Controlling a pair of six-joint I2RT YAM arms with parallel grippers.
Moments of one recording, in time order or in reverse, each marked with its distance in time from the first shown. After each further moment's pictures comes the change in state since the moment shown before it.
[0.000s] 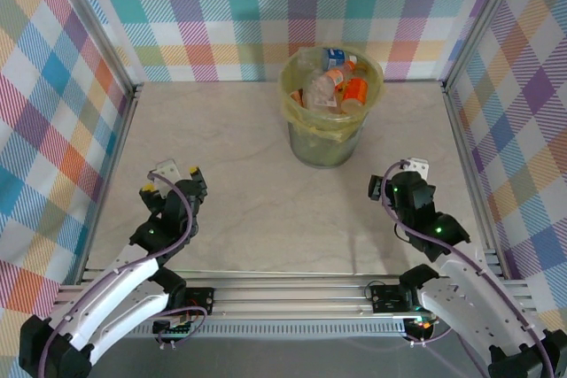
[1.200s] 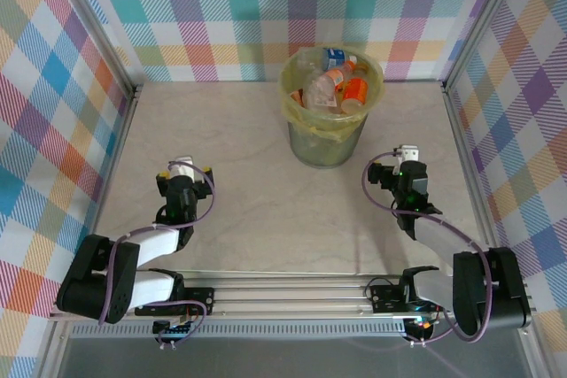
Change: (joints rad) left arm 0.309 0.529 -0.233 0.943 0.498 0.380; right arm -0.333 0.486 -0.236 0.925 -0.335 -0.315
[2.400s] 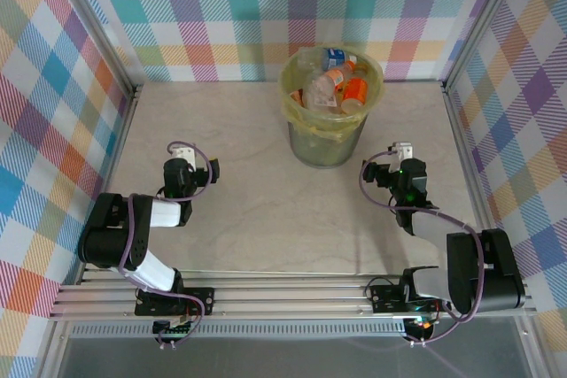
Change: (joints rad) left arm 0.138 0.308 0.171 0.065 0.327 -0.042; right arm -0.023 0.109 -0.001 0.154 -0.144 -0.043
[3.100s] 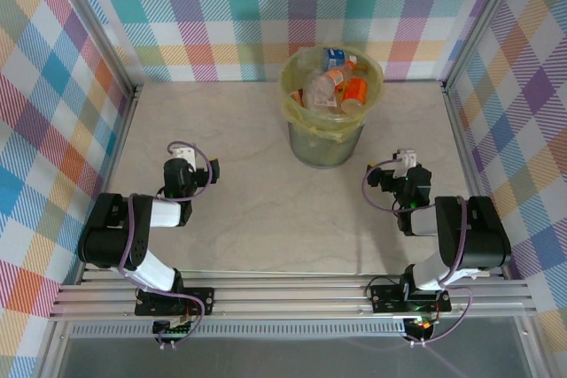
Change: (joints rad) left arm 0.000 0.000 0.000 -0.004 0.000 0.000; right arm -0.113 0.262 -0.085 0.389 -0.111 -0.026
